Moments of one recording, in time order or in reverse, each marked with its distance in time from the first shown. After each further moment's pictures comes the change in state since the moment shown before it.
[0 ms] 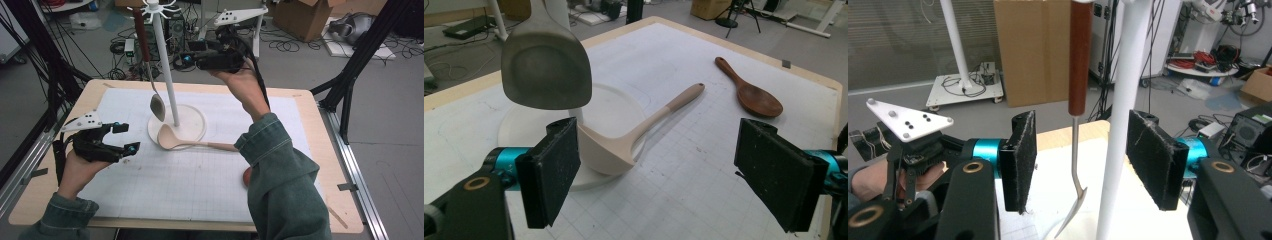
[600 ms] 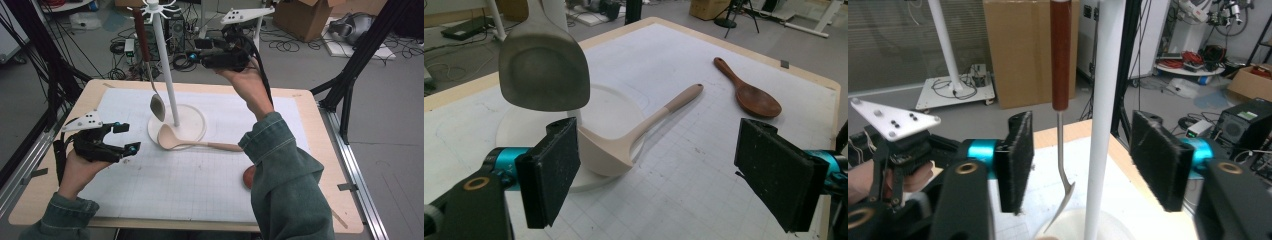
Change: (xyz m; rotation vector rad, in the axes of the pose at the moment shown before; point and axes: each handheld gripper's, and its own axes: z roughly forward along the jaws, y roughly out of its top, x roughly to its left) left arm -0.001 0.001 0.001 0.002 -0.006 0.004; right arm -0.007 0.001 -0.007 -0.009 -0.029 0.003
